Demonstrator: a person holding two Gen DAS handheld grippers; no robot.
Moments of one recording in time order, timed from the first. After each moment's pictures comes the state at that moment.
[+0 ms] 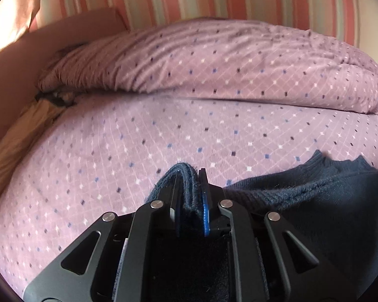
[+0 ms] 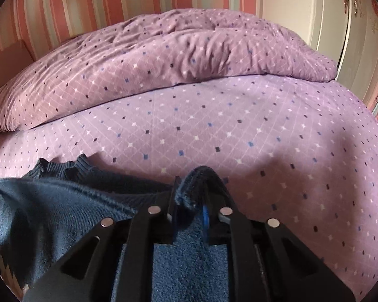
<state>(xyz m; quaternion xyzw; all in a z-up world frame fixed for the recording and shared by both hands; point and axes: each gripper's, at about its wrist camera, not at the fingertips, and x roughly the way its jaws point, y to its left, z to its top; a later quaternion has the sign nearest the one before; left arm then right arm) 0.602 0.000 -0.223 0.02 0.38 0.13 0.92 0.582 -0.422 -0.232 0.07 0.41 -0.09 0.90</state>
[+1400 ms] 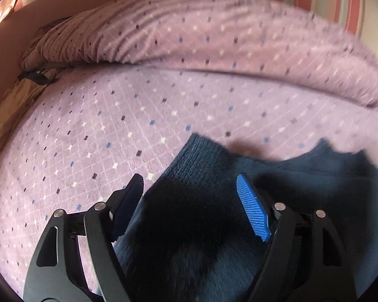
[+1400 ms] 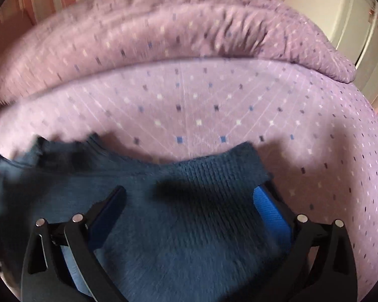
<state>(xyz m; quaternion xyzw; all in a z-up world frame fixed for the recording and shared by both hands) 0.623 0.004 -0.238 -0.01 0.44 0.09 0.89 0.610 -0.369 -0.241 0.05 0.47 -0.07 0.88</state>
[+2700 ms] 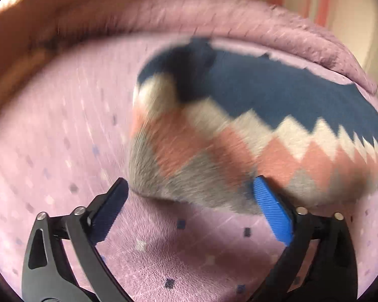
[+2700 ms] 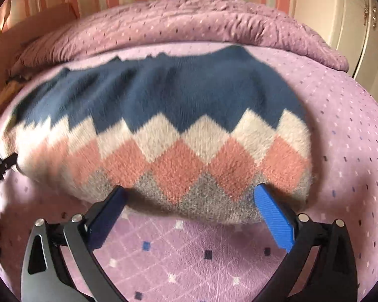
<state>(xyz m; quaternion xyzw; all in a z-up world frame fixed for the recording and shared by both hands) 0.400 0.023 -0.283 -0.05 0.45 0.03 0.89 0.381 -0.333 -0.277 0.01 0.44 -0.01 0.90</state>
